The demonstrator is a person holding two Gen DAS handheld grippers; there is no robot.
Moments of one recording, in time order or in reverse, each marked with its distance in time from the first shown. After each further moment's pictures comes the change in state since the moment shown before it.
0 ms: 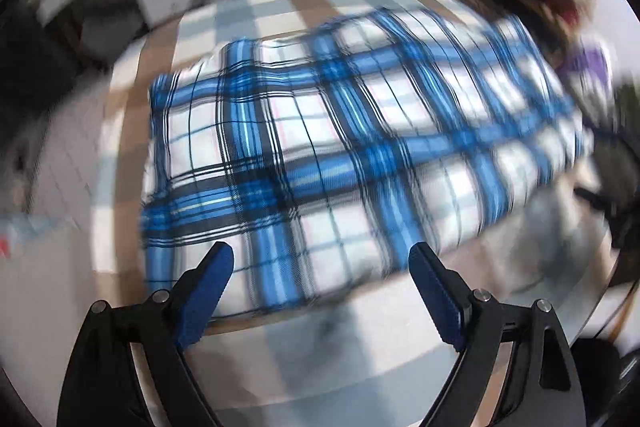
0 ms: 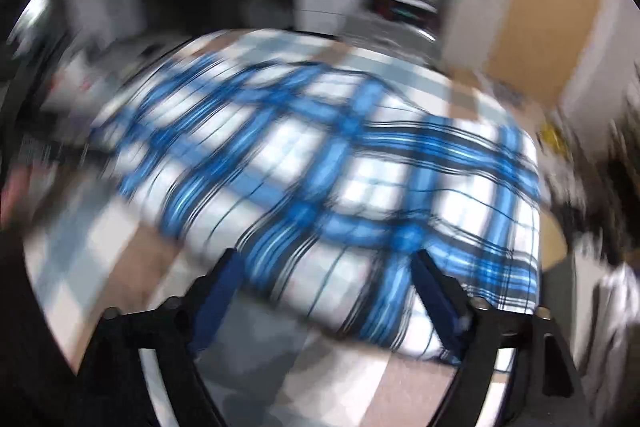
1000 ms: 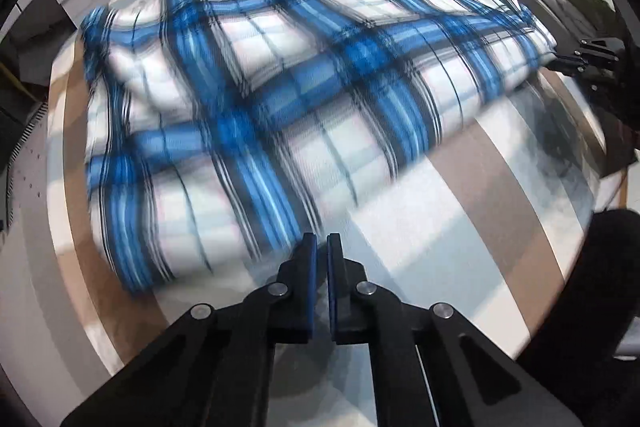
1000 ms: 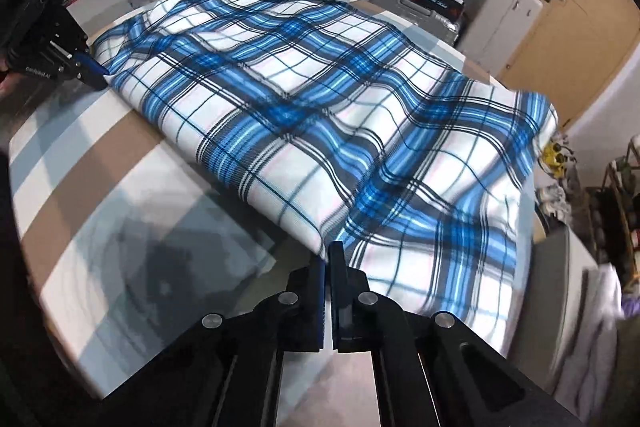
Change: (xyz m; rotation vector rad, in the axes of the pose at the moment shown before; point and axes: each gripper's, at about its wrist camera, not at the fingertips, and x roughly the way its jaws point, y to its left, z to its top) left arm 0.024 0.010 -0.031 0.172 0.146 -0.157; right arm 0.019 -0.009 -0.040 -0.110 0.113 -0.035
